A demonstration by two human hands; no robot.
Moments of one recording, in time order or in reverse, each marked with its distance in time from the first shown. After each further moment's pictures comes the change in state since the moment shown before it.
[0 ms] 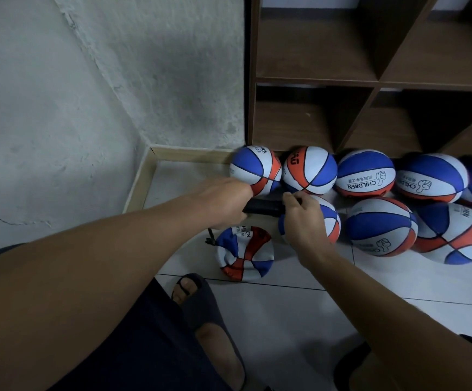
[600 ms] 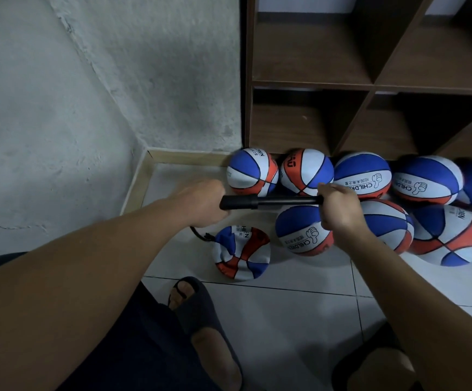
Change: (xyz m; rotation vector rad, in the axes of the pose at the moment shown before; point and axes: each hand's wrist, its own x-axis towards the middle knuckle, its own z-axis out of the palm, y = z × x) left_hand -0.005 -0.031 0.010 -0.341 -0.093 -0.208; right_hand 0.052 0.002 -0.068 0.047 0.059 0.150
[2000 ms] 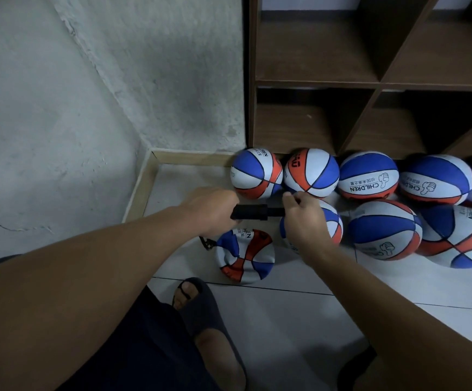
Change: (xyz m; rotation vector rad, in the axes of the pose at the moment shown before) left_hand -0.003 0.013 0.011 0.160 0.028 0.085; right_hand -0.043 0.004 0.063 -0.114 -0.089 -0.143
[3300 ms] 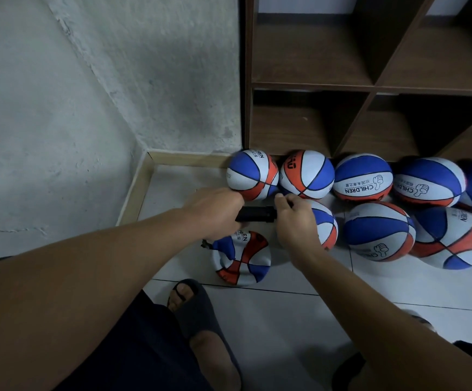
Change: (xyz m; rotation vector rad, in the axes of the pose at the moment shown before) left_hand 0.000 0.015 -0.001 0.059 0.051 0.086; right_hand -0.006 -0.003 0.010 0.069 0.027 0.006
